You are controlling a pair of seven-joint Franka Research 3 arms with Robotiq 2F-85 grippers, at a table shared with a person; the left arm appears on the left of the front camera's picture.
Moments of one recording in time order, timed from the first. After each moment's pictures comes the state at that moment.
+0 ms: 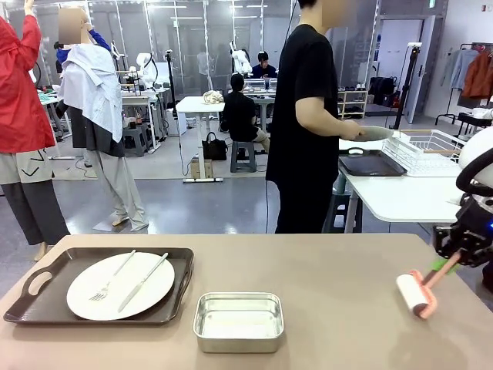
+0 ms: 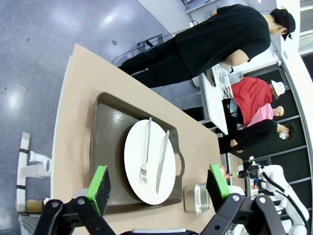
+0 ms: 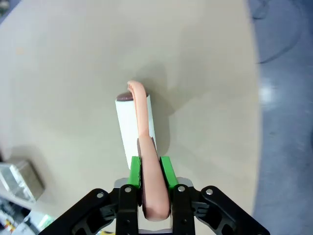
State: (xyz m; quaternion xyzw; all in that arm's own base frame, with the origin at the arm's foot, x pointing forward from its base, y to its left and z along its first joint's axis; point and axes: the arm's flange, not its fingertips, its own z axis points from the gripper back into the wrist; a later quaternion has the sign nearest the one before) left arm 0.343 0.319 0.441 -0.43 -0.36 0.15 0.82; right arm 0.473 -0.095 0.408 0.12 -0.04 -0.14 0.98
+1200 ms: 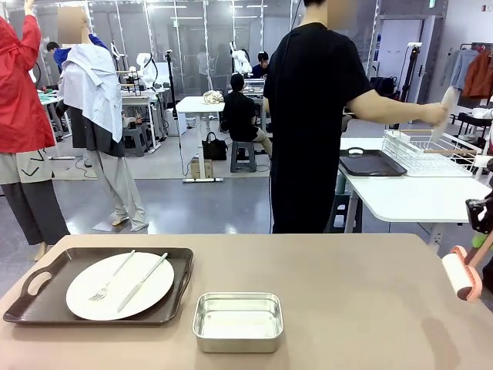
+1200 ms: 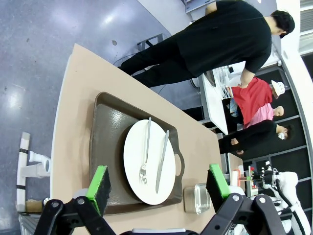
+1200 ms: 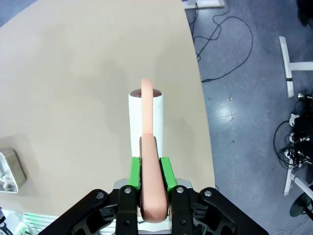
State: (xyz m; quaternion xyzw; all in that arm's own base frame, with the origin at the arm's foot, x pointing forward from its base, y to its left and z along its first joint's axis) left arm 0.344 0.319 0.441 -0.43 -0.36 0.15 0.82; right arm 0.413 -0.081 0.501 0.04 -0.10 -0.12 0.99
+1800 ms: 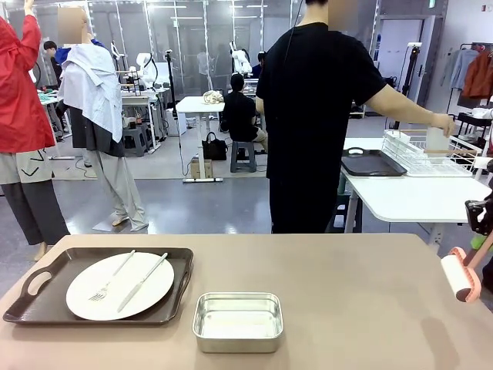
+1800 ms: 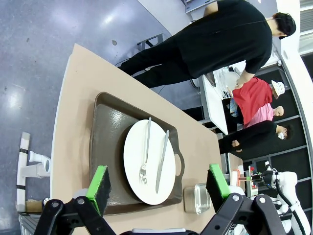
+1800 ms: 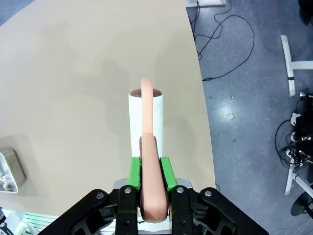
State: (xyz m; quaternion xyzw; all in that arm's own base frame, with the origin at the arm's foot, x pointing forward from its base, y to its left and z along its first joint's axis) left arm 0.344 0.319 0.441 -0.43 -0.36 0.15 0.82; right arm 0.415 -0.085 0.500 0.04 -0.10 -0.12 0.99
